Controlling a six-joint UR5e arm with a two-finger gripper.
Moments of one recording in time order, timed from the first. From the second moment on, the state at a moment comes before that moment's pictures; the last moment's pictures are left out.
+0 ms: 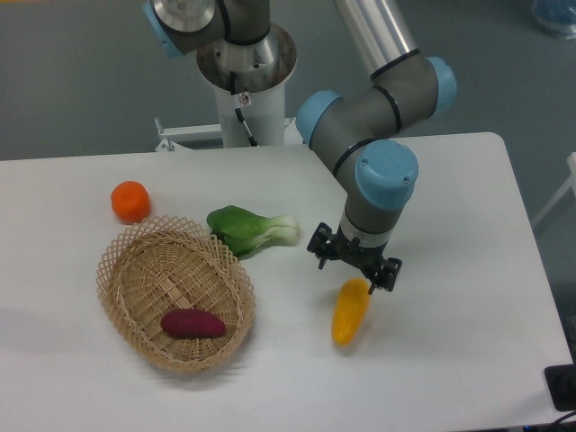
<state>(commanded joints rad) 2.52 -2.02 -1.64 -0.97 1.47 1.04</state>
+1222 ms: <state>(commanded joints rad) 2.50 -2.10 -1.64 -0.88 1.47 1.03</state>
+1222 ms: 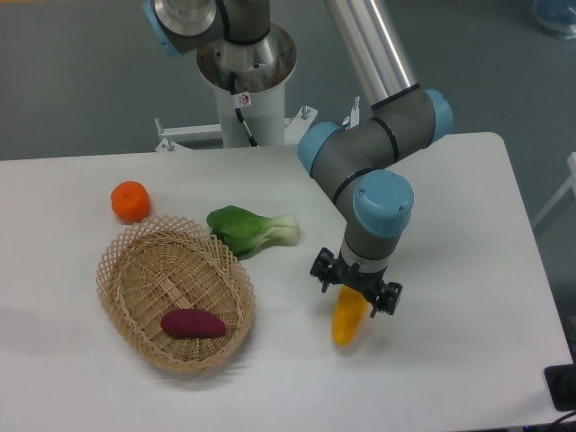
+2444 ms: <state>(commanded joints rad) 2.45 -2.15 -1.63 -0.86 1.60 0.95</state>
